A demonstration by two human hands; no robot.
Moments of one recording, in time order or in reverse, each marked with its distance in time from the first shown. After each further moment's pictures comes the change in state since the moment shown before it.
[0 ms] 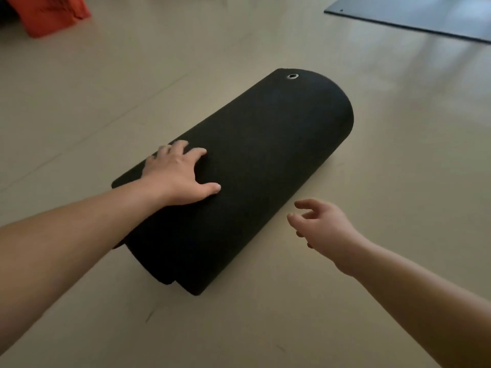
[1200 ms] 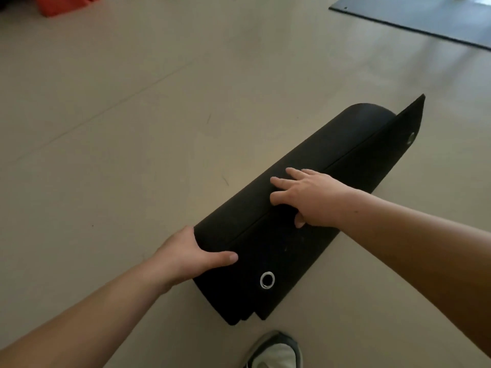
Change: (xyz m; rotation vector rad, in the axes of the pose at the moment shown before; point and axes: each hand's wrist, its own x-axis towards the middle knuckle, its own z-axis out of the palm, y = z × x) left_hand -0.196 0.006 0.089 -0.732 -0.280 -0.221; right_hand -0.046 -0.032 -0.007 -1.582 -0.381 -0.627
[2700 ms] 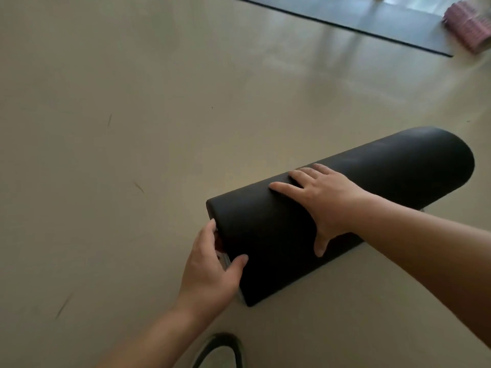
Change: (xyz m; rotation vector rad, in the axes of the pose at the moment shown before) left_hand -0.003 0.072 0.168 -0.286 0.057 0.518; right_hand -0.124 0.080 0.105 0.031 -0.058 0.355
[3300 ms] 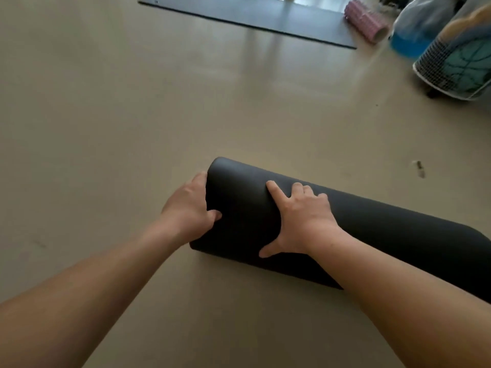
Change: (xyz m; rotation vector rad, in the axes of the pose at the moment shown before) left_hand 0.158 0.108 0.080 0.543 -0.316 0.256; right_hand -0.037 0.040 0.084 0.367 0.050 0.640
